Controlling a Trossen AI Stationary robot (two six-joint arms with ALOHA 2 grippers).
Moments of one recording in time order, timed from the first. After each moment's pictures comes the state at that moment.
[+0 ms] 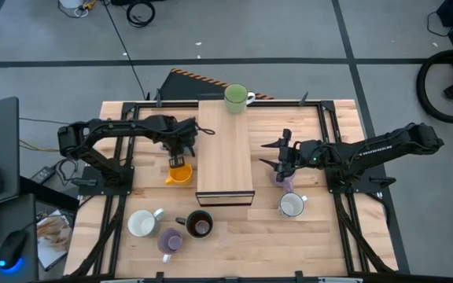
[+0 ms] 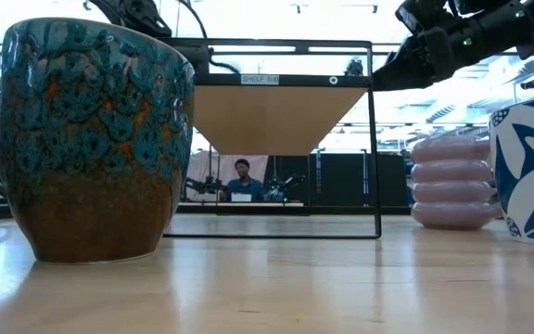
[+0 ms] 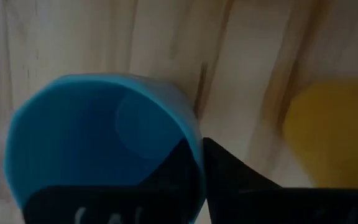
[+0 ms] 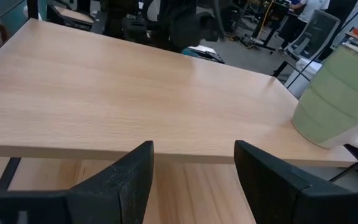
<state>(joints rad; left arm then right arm) 0.36 1.52 0.99 -0.90 -0.15 0.20 0.05 0.99 0.45 0.26 0.34 -0.24</state>
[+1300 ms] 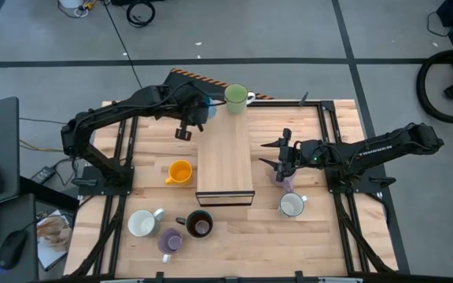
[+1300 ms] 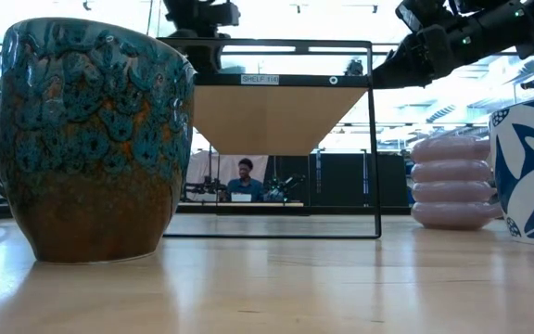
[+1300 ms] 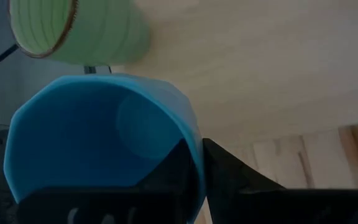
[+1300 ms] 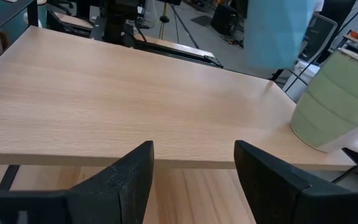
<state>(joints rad) 0.39 1.56 1.57 -0.98 -0.19 0.77 0.05 0.99 0.45 0.28 0.34 -0.24</state>
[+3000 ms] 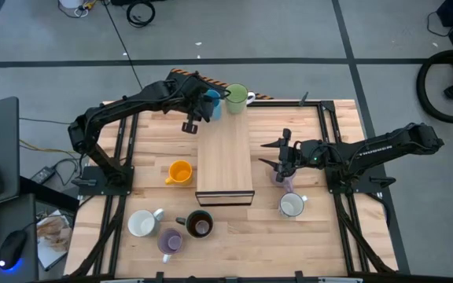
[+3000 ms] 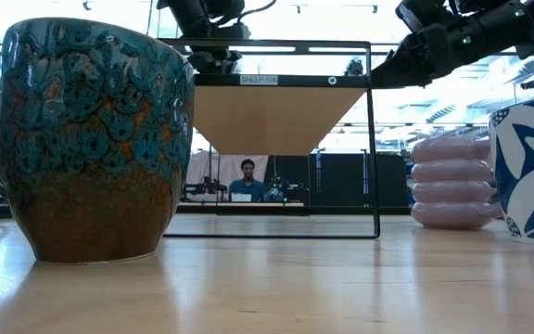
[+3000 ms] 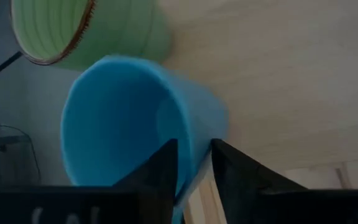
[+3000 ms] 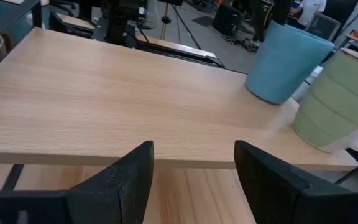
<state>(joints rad) 0.46 1.64 1.57 -0.87 -0.14 0.85 0.05 0.99 0.45 0.28 0.33 -0.24</state>
